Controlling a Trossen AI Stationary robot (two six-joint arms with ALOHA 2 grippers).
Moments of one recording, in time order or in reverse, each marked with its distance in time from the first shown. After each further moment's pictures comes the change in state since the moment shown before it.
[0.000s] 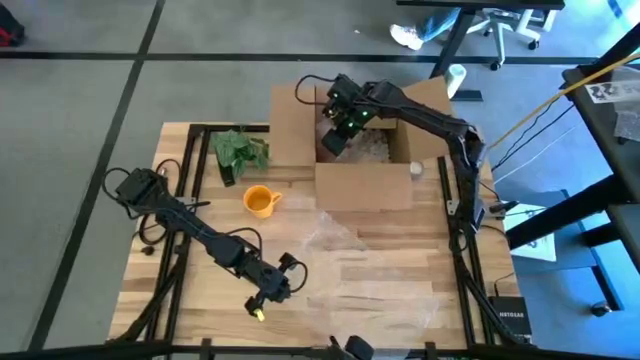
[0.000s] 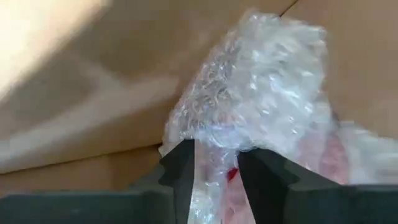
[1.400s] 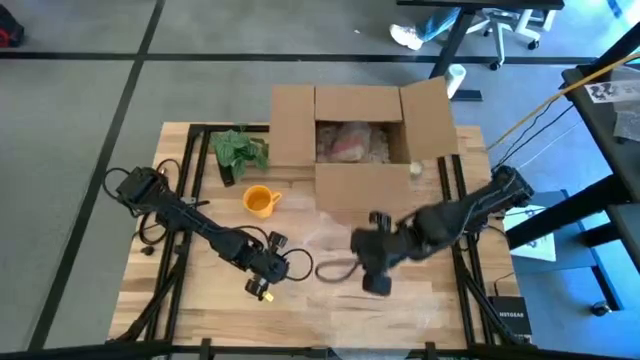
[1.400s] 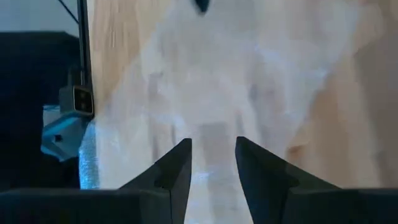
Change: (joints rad) left arm 0.074 0.000 0.000 -0.347 -0.201 -0.128; right arm 1.049 -0.261 -0.337 0.019 0.459 0.534
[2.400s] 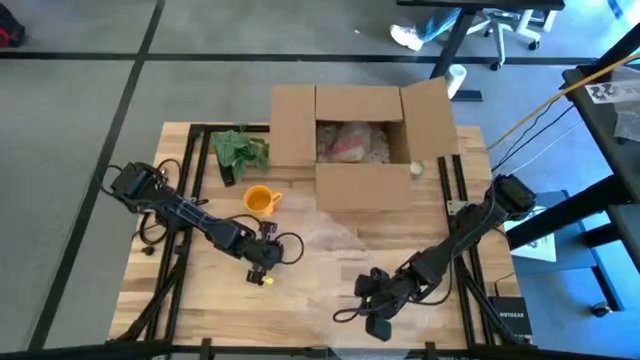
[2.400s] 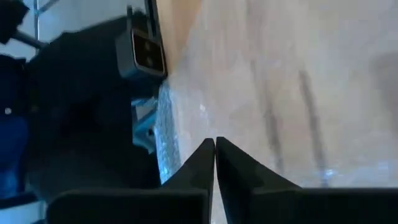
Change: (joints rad) left arm 0.017 -0.008 -0.214 0.193 -0.009 -0.181; right arm 0.154 0.068 -0.537 0.813 -0.198 0.348
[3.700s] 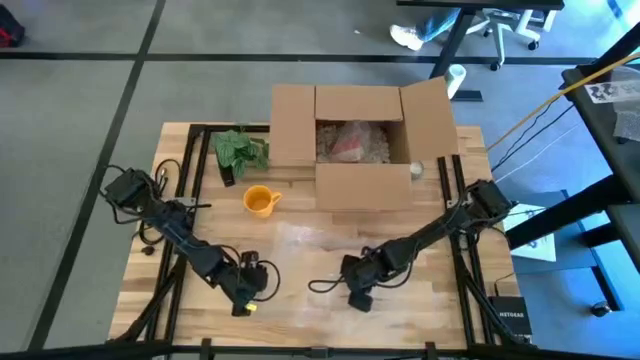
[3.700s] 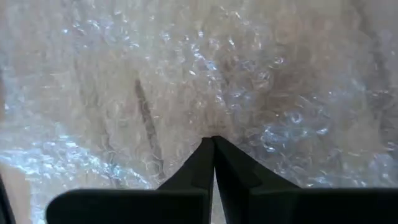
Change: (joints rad) left arm -0.302 0.006 -0.004 0.048 0.044 -0.554; right arm -0.210 0.172 -0.056 -0.123 -0.032 -0.181
